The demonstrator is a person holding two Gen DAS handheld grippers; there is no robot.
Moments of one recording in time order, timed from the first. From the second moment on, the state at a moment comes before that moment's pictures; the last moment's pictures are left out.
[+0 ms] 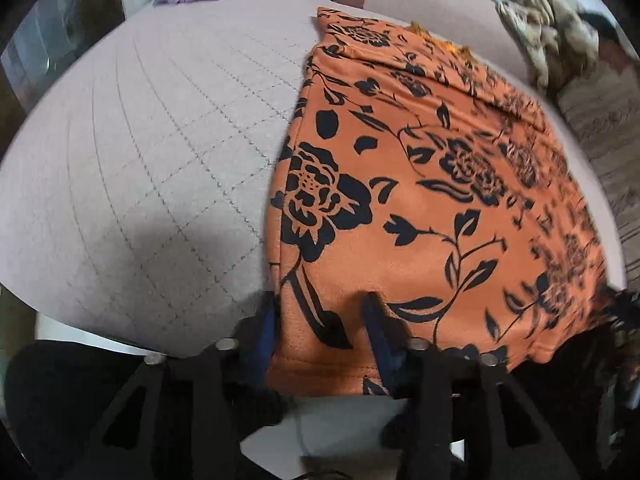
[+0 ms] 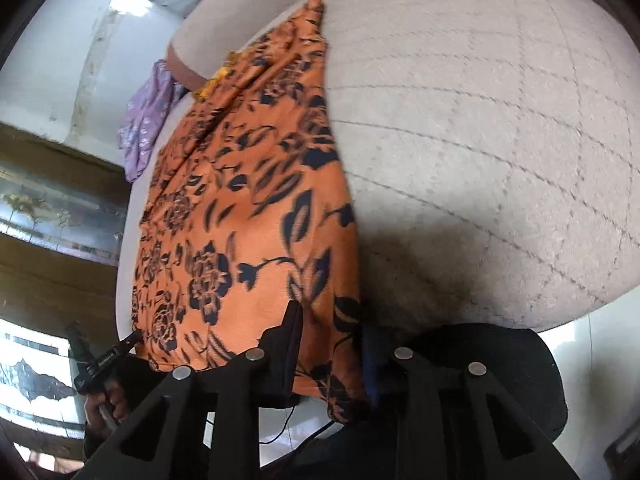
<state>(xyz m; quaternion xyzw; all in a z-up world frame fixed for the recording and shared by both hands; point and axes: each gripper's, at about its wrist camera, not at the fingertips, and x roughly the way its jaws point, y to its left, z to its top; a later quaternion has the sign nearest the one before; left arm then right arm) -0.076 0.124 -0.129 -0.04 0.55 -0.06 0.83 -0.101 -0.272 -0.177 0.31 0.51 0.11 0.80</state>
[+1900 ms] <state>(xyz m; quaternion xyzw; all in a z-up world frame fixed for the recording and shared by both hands) 0.207 0.165 -0.076 -0.16 0.45 0.01 0.88 0.129 -0.300 -0.141 0.42 0.37 0.10 0.82</state>
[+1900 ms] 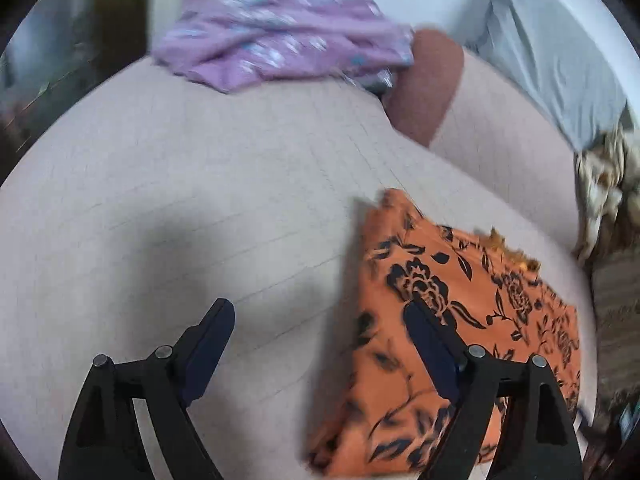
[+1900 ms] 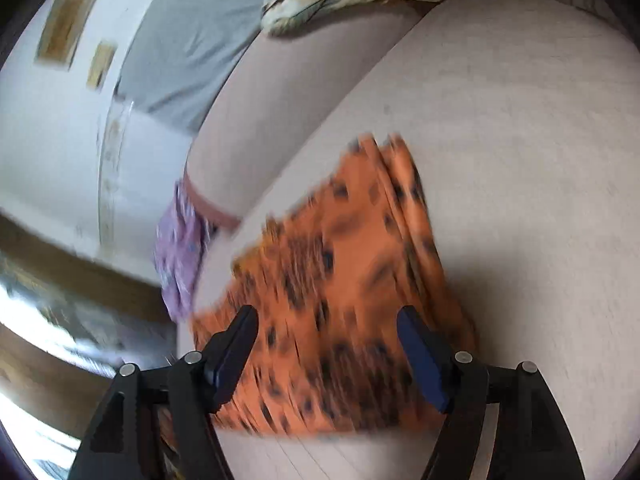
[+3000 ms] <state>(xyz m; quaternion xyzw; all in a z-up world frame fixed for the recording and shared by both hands) 0.064 0.104 -0.004 -0.17 0.40 -0.02 0.90 0.080 -0.250 -0.040 0.45 0.29 0.06 0.84</state>
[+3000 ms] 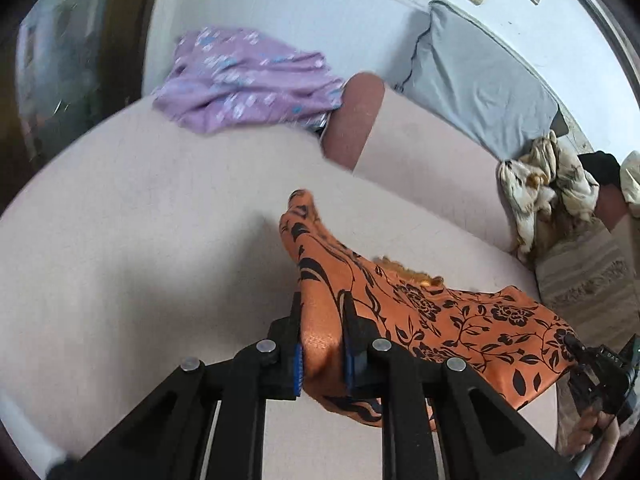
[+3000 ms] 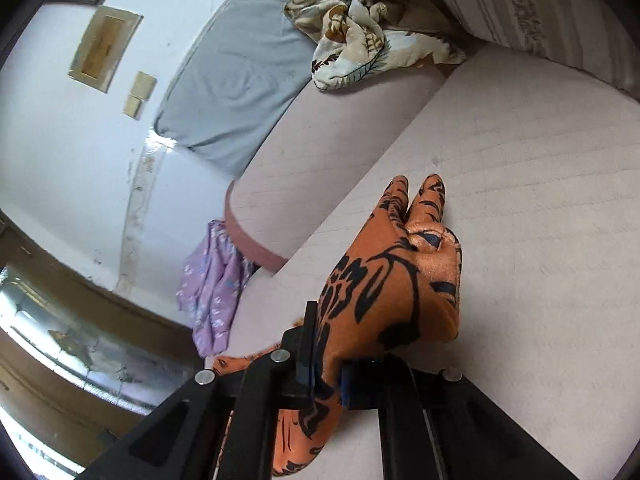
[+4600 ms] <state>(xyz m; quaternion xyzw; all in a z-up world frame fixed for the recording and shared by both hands) 0.097 0.051 -0.124 0.02 0.50 -0.01 0.86 0.155 -0.297 -0.152 0.42 0.42 0.03 0.80</state>
